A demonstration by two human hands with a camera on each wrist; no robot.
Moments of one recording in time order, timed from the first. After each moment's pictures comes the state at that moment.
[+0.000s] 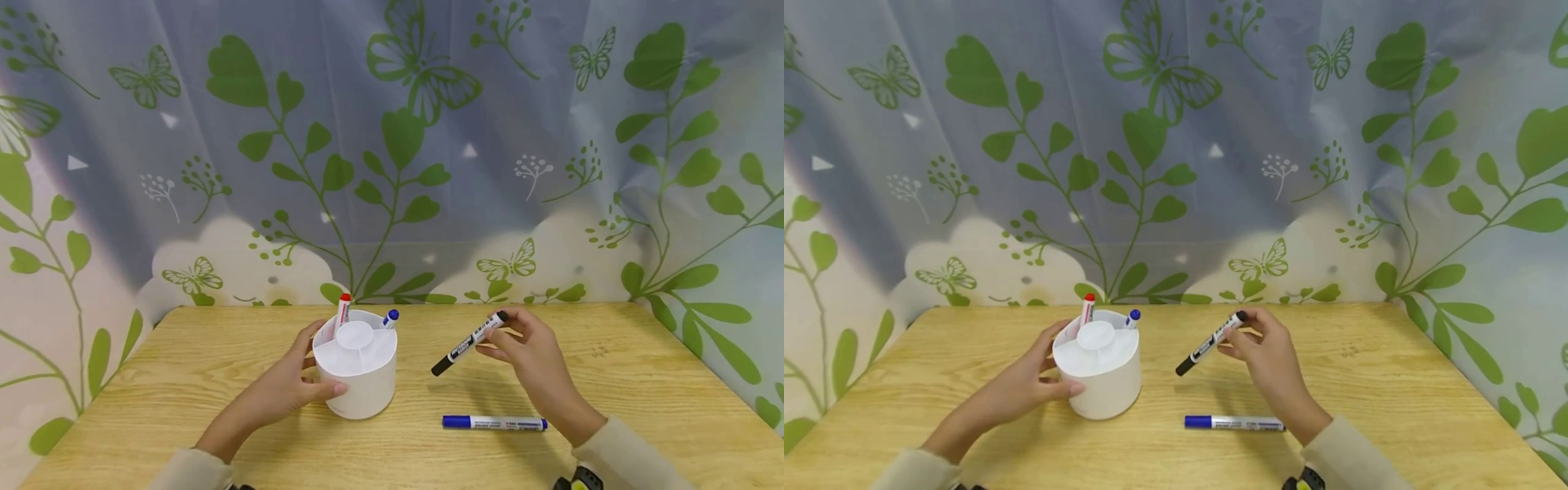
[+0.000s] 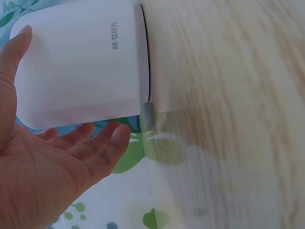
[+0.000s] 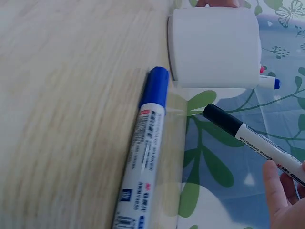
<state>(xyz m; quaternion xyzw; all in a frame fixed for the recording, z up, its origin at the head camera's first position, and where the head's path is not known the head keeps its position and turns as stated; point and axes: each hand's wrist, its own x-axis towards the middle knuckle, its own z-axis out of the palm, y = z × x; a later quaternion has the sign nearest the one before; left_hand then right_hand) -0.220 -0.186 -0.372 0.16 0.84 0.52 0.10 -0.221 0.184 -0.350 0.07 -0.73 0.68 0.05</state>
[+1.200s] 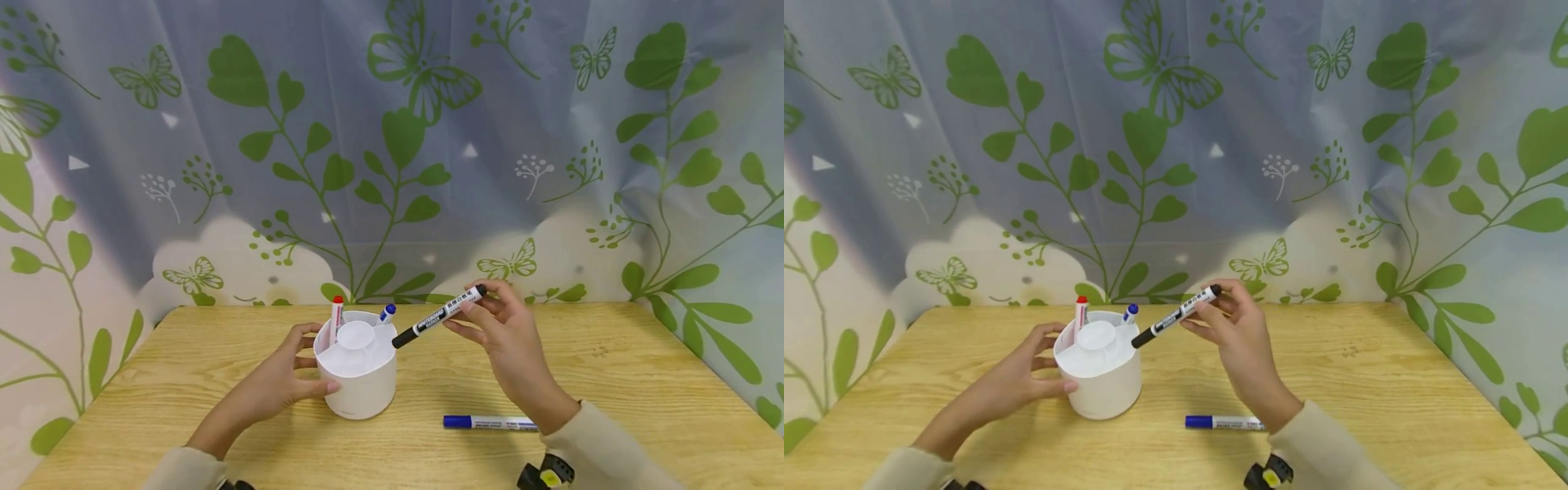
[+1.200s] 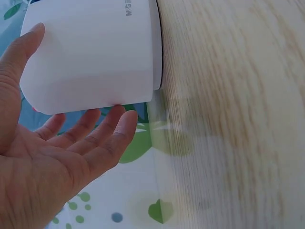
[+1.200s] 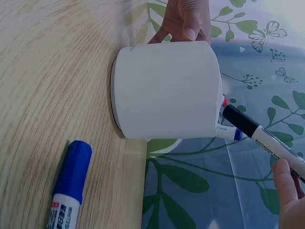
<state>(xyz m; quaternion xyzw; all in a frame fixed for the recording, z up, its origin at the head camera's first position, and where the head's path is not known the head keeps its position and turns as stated) -0.221 -0.195 -0.367 0.15 0.84 0.51 0.09 -0.217 0.140 -0.318 0.13 -0.64 0.76 0.07</state>
